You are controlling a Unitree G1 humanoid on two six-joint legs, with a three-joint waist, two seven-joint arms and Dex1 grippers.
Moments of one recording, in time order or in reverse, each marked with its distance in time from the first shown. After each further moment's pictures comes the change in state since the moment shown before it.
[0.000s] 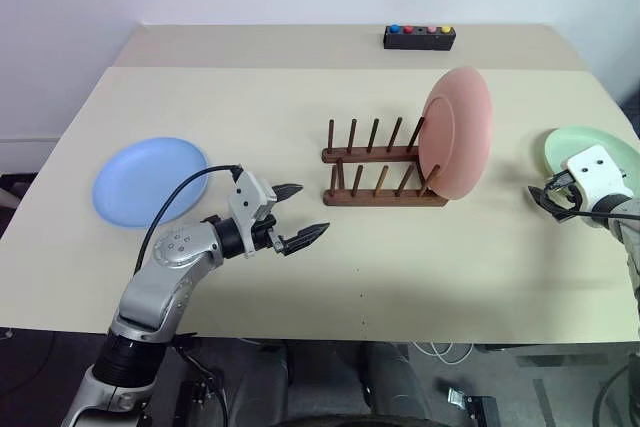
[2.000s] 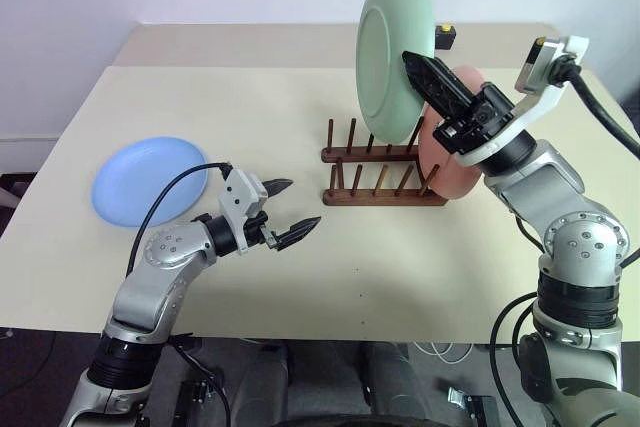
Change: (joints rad) left arm 0.005 0.002 0.037 0.002 0.018 -0.021 0.006; right arm 0.010 0.464 -0.118 -1.196 1.341 0.659 -0.315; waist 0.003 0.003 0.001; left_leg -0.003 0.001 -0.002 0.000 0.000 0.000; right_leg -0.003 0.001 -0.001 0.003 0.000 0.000
